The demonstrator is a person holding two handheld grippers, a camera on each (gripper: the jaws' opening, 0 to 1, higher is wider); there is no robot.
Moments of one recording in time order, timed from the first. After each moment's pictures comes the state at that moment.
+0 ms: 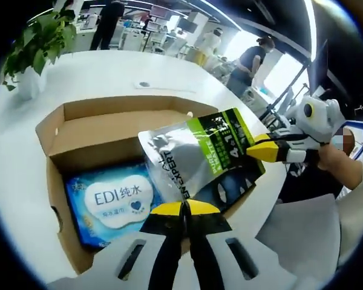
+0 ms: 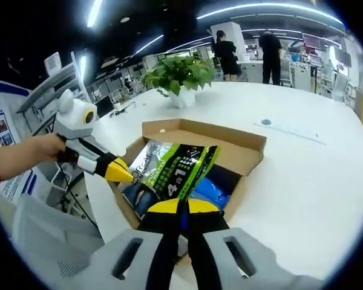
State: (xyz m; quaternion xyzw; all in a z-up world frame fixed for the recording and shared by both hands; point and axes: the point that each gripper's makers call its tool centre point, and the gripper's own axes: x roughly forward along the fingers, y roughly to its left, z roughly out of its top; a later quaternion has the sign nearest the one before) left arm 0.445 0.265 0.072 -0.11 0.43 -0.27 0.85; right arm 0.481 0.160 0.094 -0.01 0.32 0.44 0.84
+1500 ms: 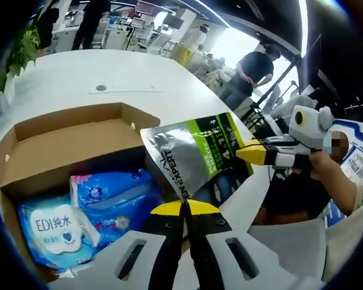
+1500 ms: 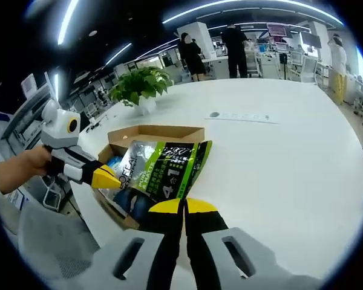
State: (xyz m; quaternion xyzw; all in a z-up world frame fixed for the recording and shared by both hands) left arm 0.471 0.147 0.084 -0.12 0.43 -0.32 0.83; right arm 0.506 0.036 0.095 0.04 0.34 0.35 0.87
